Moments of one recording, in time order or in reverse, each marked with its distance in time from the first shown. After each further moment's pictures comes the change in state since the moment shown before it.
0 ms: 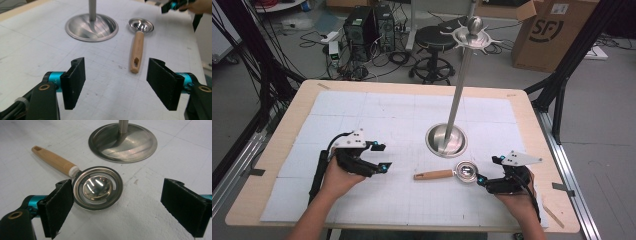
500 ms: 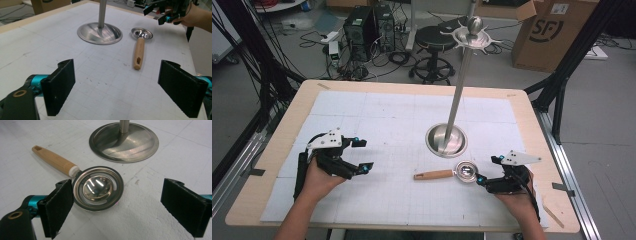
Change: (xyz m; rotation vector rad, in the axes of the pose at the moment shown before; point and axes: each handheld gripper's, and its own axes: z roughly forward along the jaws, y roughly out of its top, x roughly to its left) left arm 0.010 -0.015 -0.035 -0.087 0.028 -0.018; right arm -0.002 0.000 0.002 -0.010 0.009 0.004
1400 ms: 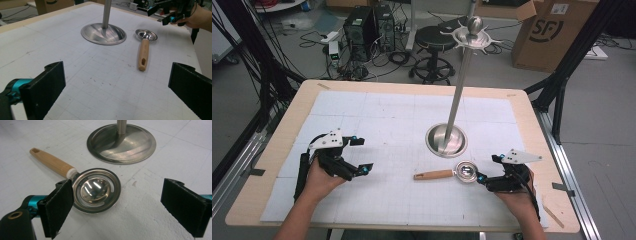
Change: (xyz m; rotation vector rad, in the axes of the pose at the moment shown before) left arm 0.003 -0.008 0.008 0.001 0.005 -0.013; right arm -0.001 0.002 -0.001 -0.005 -0.009 0.007
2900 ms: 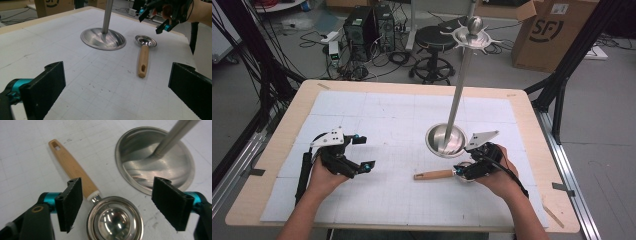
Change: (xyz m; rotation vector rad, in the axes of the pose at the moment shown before) left arm 0.004 0.001 0.006 -0.042 -0.009 -0.024; right arm 0.032 0.077 0.049 0.285 0.124 -0.289
